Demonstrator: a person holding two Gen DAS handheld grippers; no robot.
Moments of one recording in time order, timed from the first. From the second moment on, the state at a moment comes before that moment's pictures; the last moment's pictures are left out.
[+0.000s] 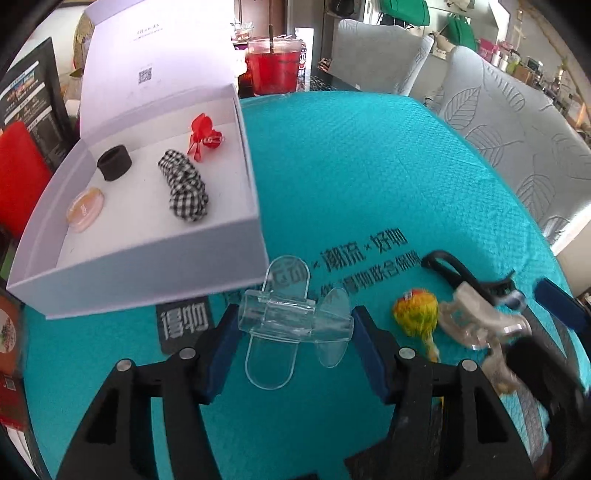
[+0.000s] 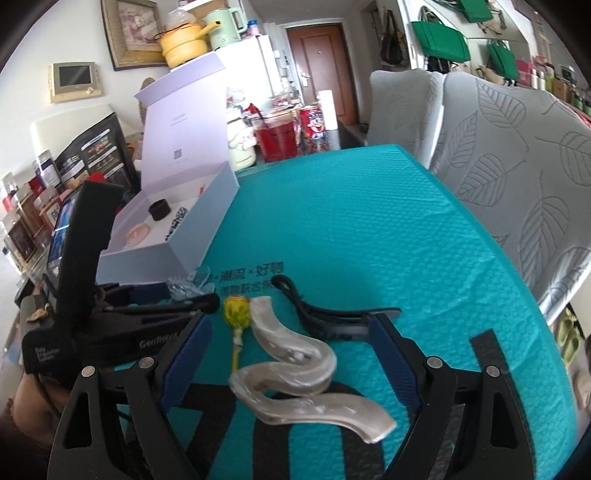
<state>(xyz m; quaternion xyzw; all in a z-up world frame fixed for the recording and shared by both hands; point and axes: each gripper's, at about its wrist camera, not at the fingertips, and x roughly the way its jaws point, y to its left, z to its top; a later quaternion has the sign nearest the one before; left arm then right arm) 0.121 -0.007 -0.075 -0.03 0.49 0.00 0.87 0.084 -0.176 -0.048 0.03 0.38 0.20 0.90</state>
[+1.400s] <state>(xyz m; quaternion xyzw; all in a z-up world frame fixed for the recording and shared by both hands) 0.105 0.004 -0.057 -0.05 0.47 -0.05 0.88 0.147 -0.175 -0.086 -0.02 0.47 0.08 0.88</state>
